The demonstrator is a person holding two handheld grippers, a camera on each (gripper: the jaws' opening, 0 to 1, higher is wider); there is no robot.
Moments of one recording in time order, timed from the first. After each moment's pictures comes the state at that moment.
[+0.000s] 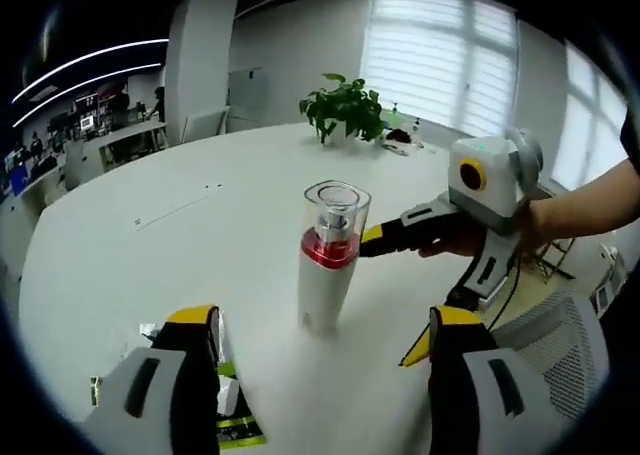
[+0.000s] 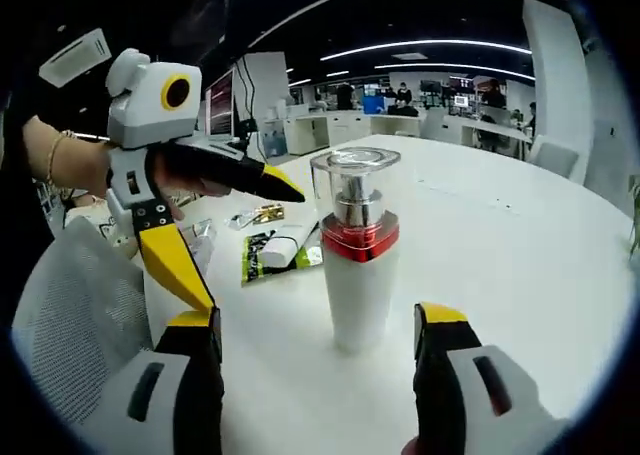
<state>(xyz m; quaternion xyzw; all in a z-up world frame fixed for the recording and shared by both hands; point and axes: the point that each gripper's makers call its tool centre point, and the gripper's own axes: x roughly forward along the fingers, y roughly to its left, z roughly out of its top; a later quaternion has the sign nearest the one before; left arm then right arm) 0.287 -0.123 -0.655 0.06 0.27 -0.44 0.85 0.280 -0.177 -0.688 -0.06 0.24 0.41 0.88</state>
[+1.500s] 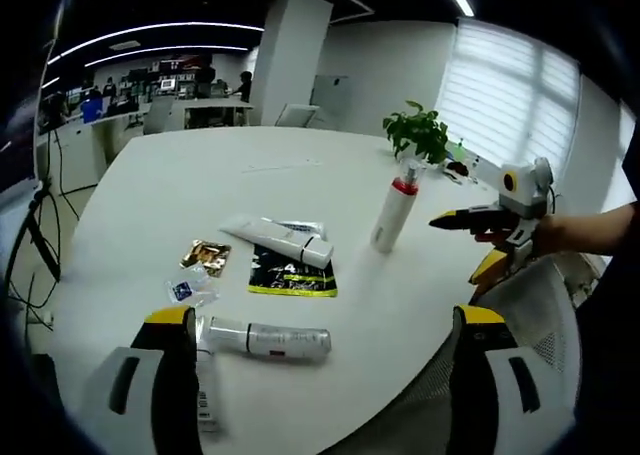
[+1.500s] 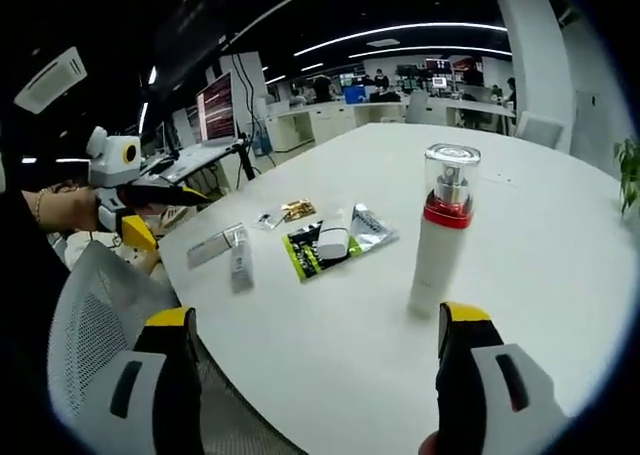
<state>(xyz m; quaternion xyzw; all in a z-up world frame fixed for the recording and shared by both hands) 0.203 0.068 -0.656 -0.03 0.29 -0.29 0.91 0.215 -0.139 -0.675 -0.03 0.28 0.37 0.89</state>
